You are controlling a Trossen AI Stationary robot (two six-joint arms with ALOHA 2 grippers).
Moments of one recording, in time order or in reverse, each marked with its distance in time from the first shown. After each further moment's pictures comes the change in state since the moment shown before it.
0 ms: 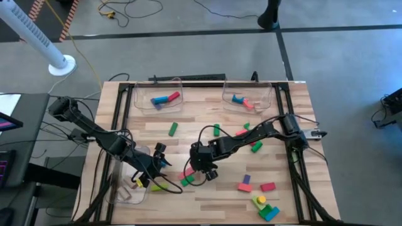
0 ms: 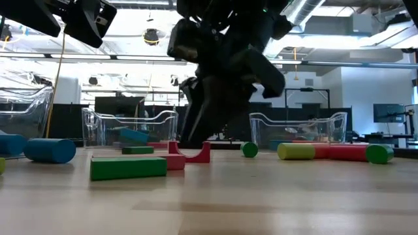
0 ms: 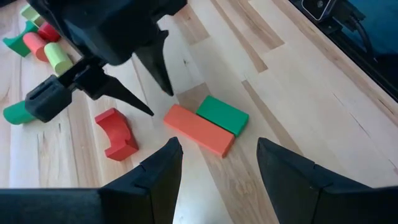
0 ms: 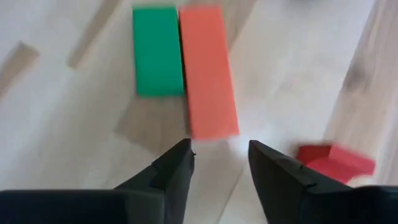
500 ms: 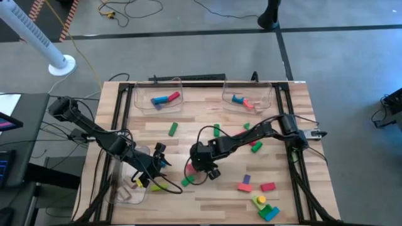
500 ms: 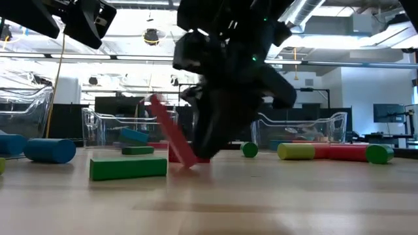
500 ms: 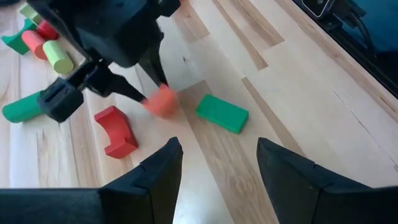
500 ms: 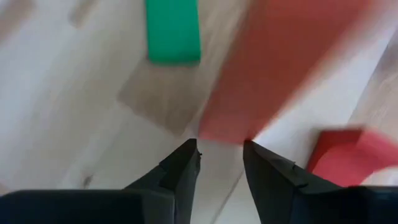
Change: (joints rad) left arm 0.000 0.000 0.000 -0.007 0.000 0.001; right arm -0.012 0.012 -0.003 -0.049 -0.022 -0.079
